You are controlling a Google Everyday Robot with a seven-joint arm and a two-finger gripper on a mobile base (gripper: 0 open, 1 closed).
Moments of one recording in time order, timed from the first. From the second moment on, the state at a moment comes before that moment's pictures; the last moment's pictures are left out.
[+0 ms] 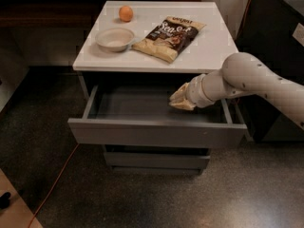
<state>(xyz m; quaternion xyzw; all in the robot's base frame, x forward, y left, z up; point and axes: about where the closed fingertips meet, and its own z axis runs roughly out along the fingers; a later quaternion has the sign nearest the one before) 0.641 -0.106 0.737 -0.61 0.69 0.10 0.37</state>
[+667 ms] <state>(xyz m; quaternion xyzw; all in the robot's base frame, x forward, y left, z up) 0.647 -0.105 0.710 -0.60 0.71 0.10 0.35</state>
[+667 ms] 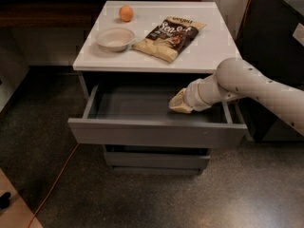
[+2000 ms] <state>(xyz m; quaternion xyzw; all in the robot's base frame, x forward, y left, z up) 0.604 -0.095 0.666 -0.61 0.73 0.12 0.29</state>
